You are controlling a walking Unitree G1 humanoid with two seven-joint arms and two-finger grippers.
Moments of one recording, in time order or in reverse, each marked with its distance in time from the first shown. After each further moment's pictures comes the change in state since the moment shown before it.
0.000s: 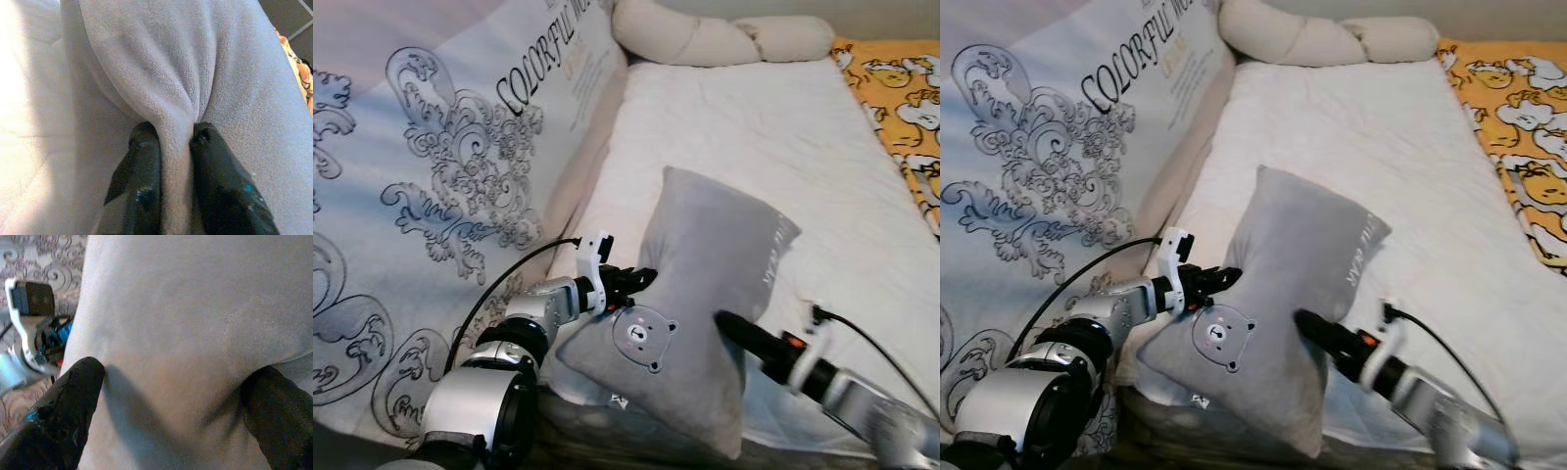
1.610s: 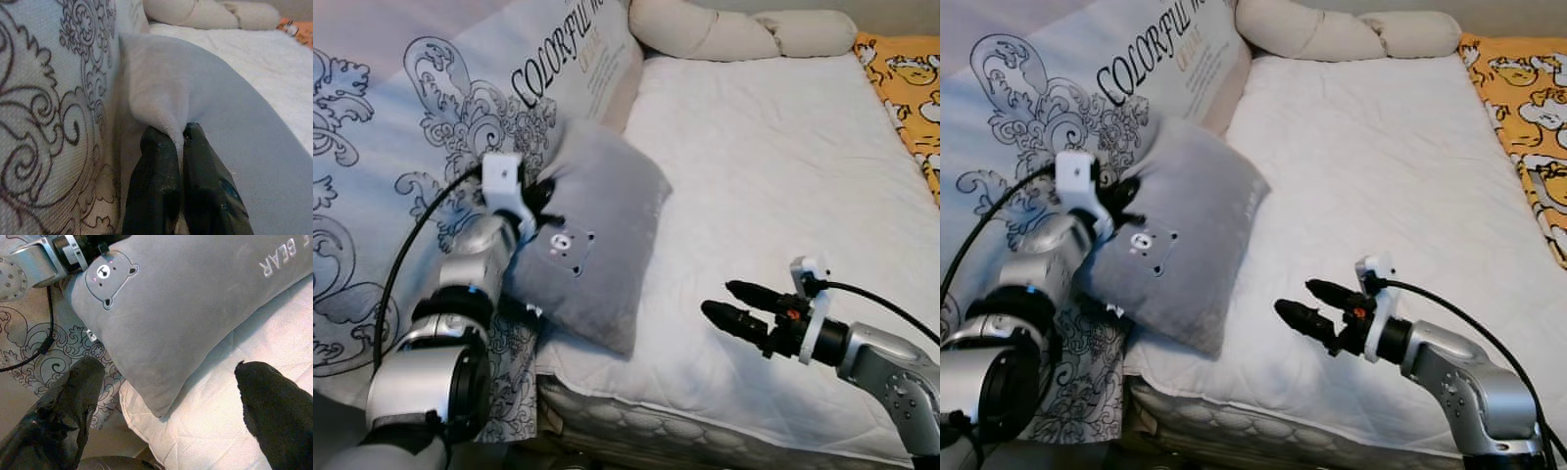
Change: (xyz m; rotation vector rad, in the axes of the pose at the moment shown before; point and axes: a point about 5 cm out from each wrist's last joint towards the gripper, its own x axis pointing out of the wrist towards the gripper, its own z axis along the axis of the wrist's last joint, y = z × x) left arm -0.081 0.053 0.096 0.321 -0.396 0.655; right arm 0.012 0.058 0.042 -0.480 0.108 0.173
